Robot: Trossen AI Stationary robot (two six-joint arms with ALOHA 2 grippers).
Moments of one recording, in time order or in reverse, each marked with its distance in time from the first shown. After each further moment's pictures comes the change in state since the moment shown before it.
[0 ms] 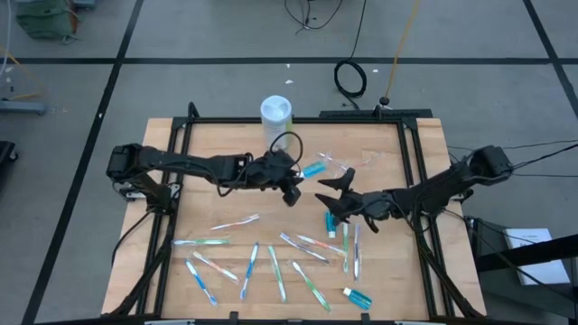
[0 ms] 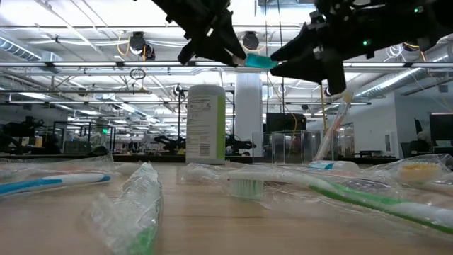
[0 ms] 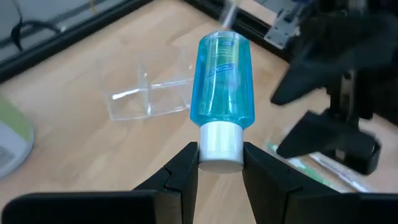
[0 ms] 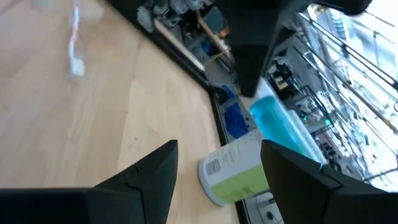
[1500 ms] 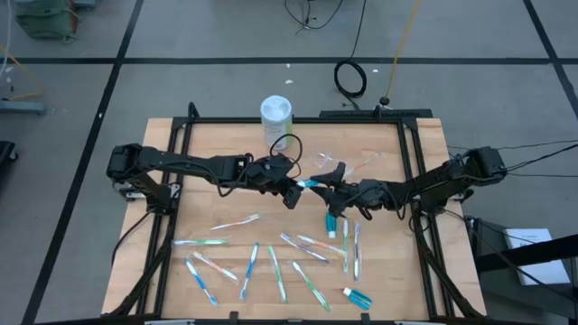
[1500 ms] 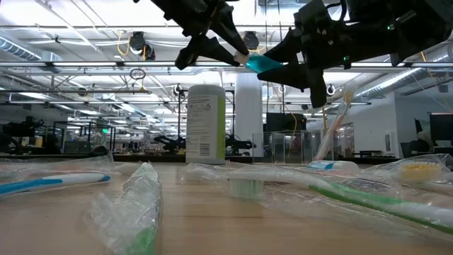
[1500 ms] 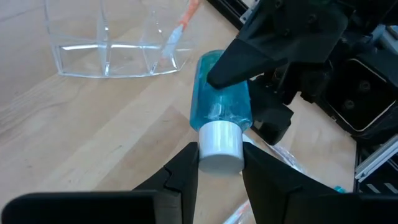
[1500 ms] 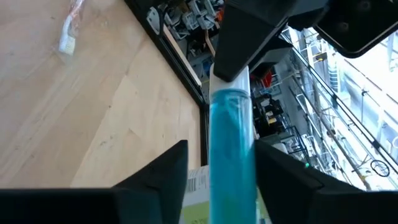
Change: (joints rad) left arm -0.009 0.000 -0.001 -0.011 0.158 -0.189; right arm -0.138 0.053 -0.001 0.128 -0.219 -0.282
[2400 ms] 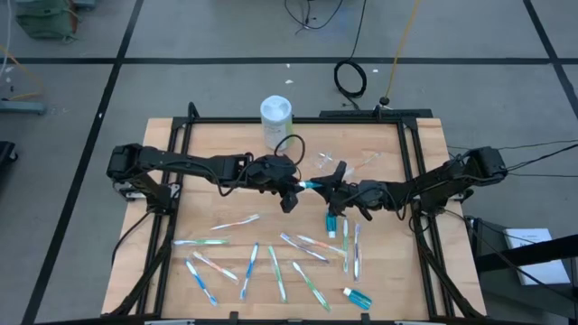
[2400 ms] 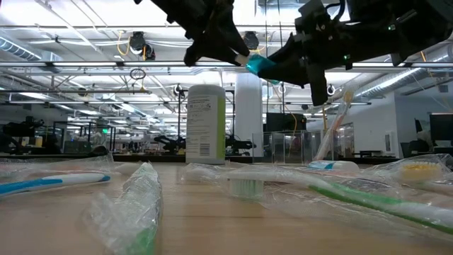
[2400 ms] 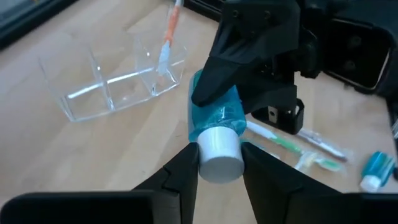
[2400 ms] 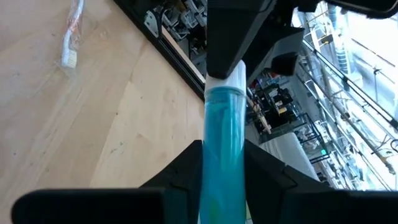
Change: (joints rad) left arm 0.011 0.001 -0.001 0.029 0.001 0.321; right arm 0.009 -0.002 0.000 -0.042 0.003 0.138
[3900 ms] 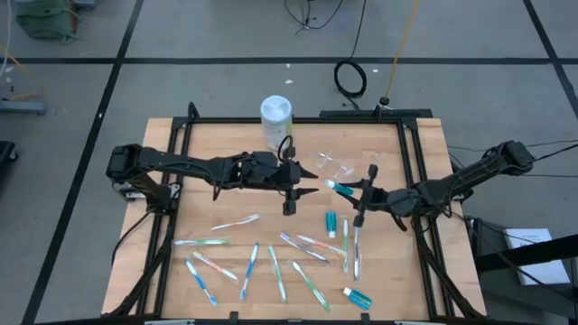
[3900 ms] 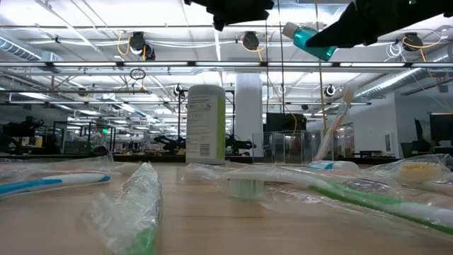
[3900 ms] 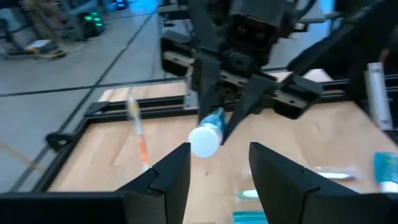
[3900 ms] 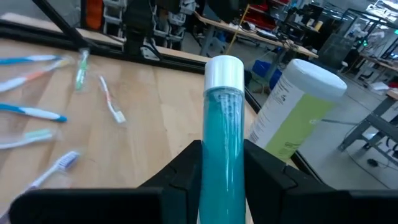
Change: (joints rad) left arm -0.026 -0.001 0.002 0.321 0.081 0.500; right arm 0.235 -0.474 -0.001 -0.599 0.259 0.788
